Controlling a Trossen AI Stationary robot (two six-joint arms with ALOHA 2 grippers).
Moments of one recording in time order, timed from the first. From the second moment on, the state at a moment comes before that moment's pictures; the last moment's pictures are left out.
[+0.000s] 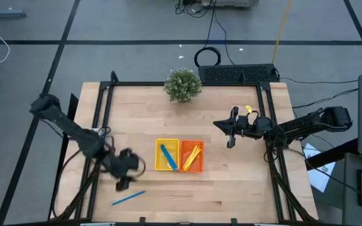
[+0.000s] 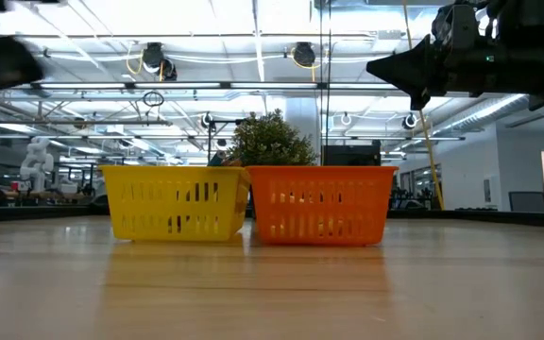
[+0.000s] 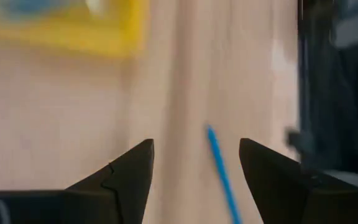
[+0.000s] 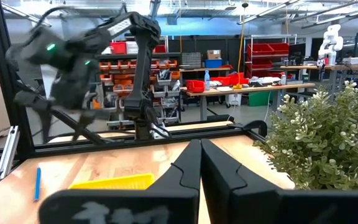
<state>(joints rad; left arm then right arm) -0.64 1.17 0.78 -0.59 -0.09 -0.77 -0.02 1.10 0.13 1.11 0.16 0.03</state>
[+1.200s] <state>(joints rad) -1.13 1.72 0.95 -0.64 0.11 -1.80 -0.02 1.10 0.13 1.08 0.16 0.04</state>
